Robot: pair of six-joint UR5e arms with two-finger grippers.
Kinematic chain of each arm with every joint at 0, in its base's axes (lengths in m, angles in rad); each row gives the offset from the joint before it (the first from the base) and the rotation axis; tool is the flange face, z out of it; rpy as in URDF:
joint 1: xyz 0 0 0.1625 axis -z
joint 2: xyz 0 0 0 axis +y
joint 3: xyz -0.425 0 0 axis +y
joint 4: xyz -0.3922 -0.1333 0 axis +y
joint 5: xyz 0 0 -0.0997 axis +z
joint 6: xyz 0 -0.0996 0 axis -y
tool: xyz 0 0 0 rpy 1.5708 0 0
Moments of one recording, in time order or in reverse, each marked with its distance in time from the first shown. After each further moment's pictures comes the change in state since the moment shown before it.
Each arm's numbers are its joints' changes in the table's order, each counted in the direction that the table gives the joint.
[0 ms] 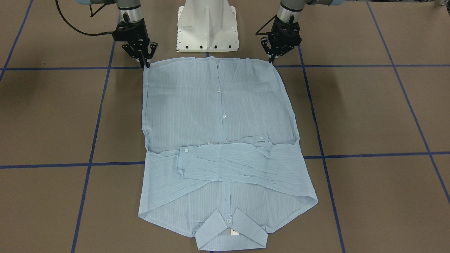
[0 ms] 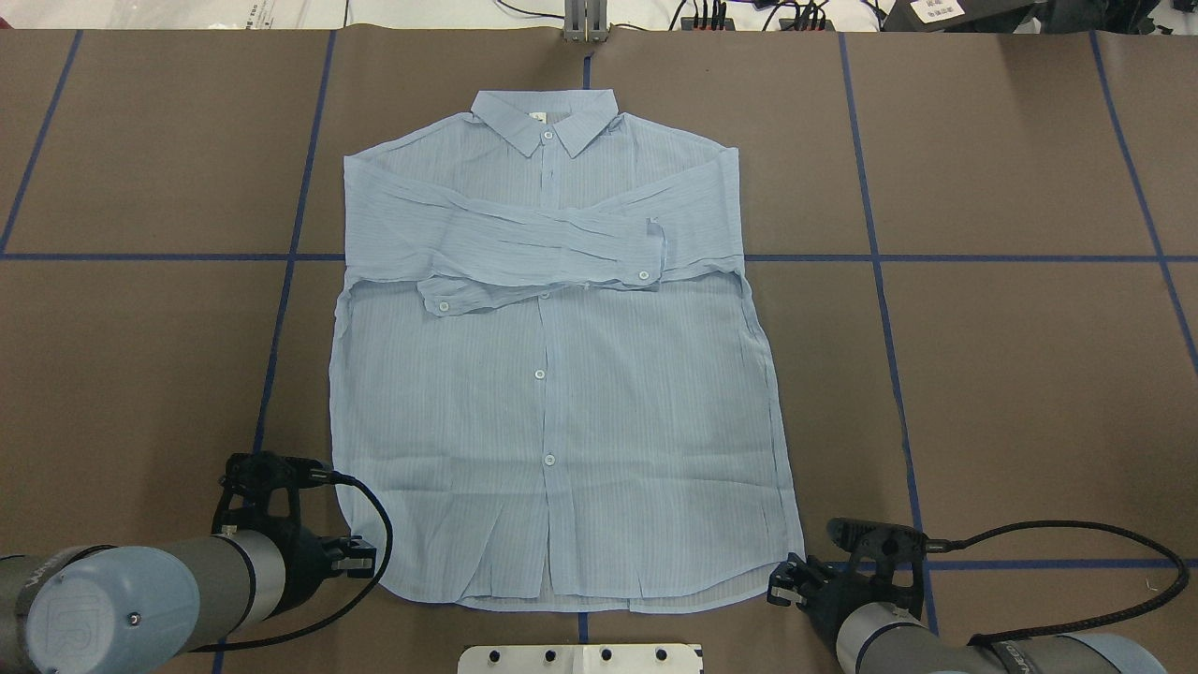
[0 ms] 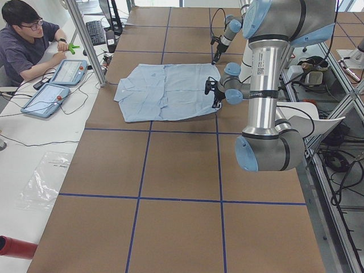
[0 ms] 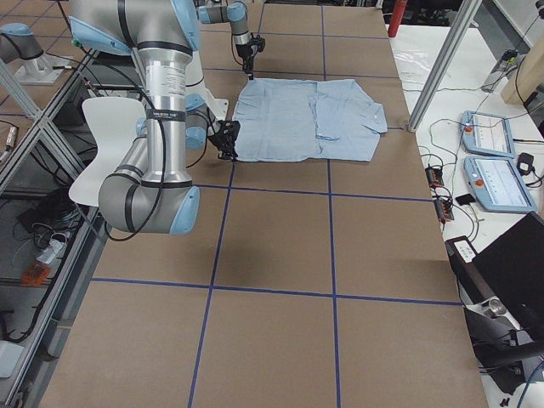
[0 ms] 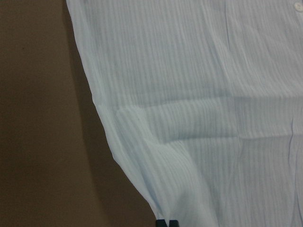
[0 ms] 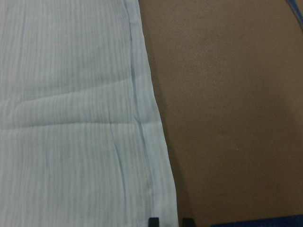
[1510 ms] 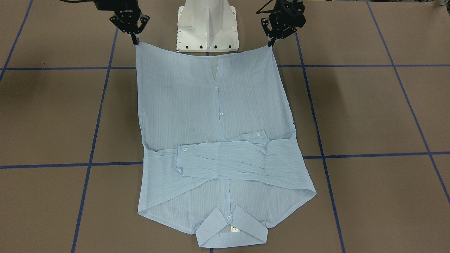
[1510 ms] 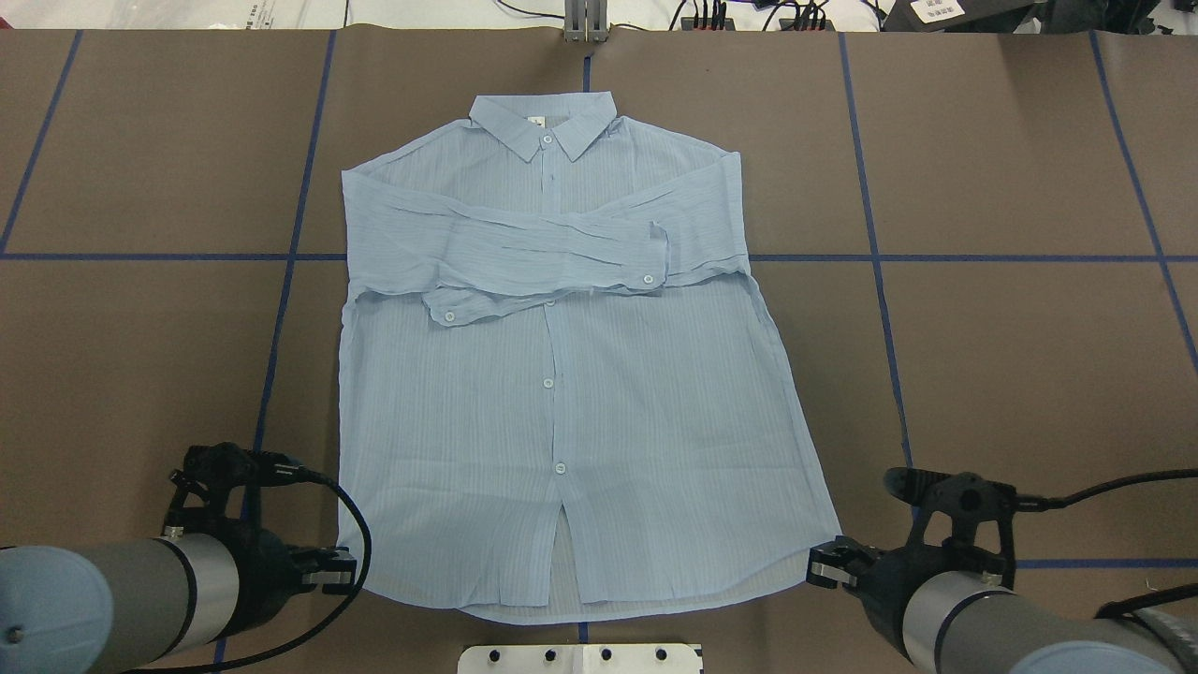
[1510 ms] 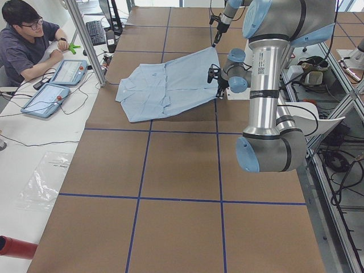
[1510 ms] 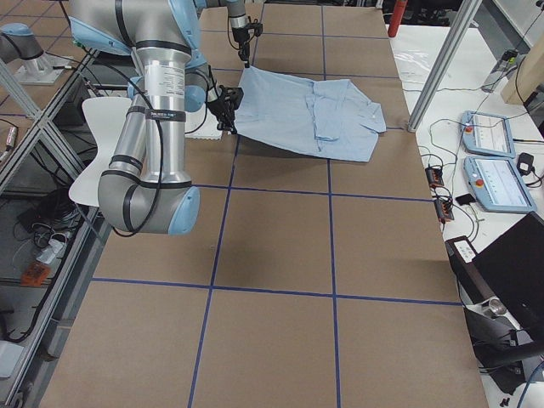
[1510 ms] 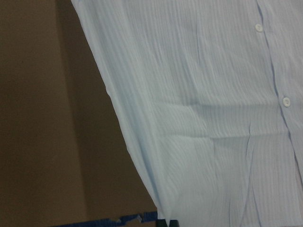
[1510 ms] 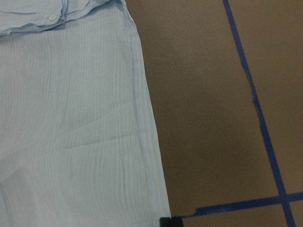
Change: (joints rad) left arm 0.005 -0.017 0.246 -0.175 0.068 0.019; right arm -0.065 -0.047 -0.455 0.504 -0.144 -0.013
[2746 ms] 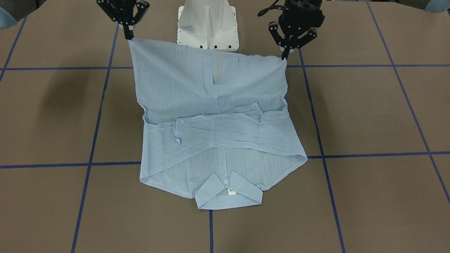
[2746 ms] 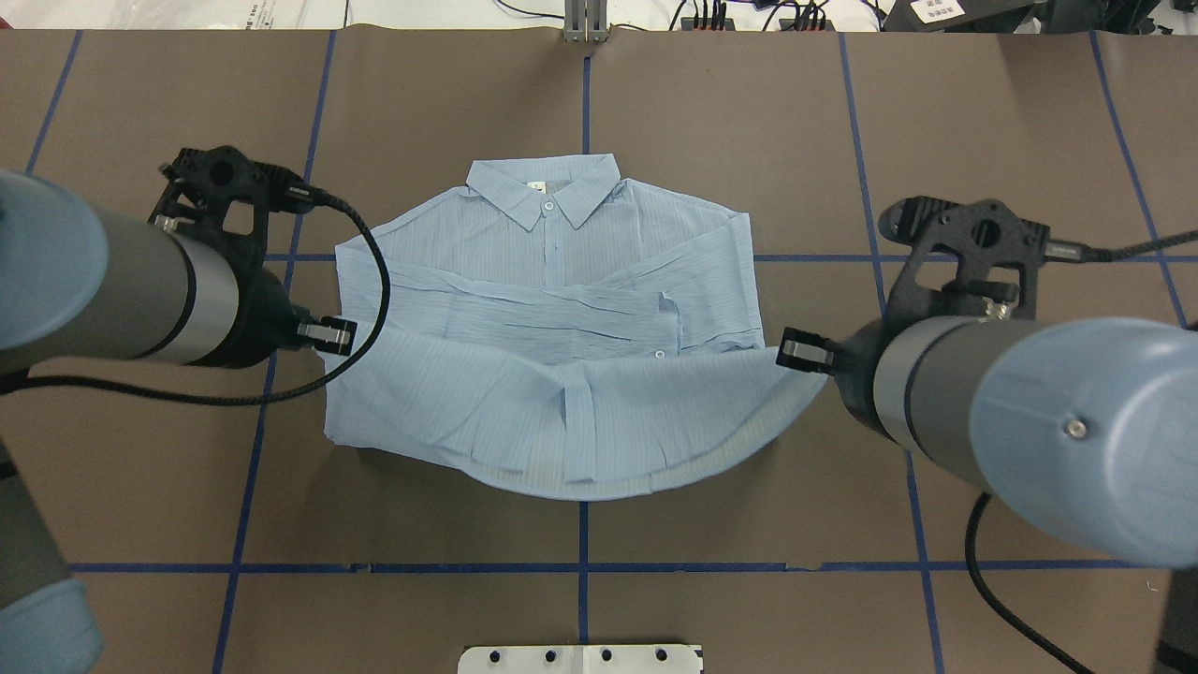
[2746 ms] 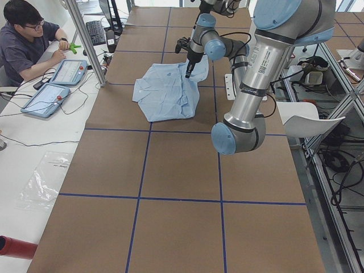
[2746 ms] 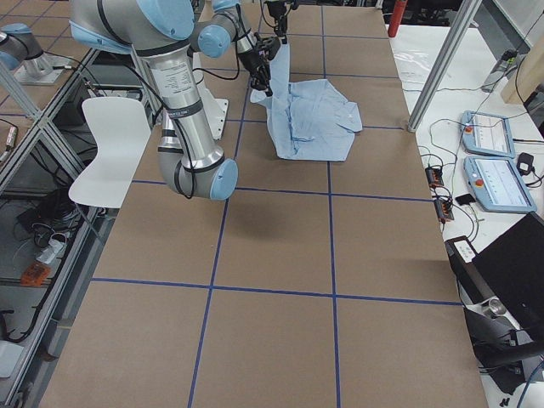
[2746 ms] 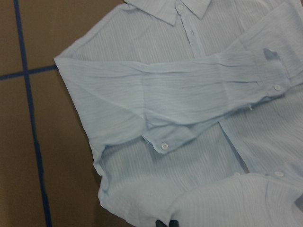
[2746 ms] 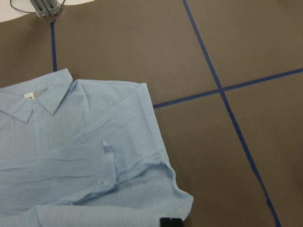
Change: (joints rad) left arm 0.488 0.446 -0.143 -0.440 0.206 0.440; right arm -0.429 -0.515 0.124 0.380 -0.153 -0.213
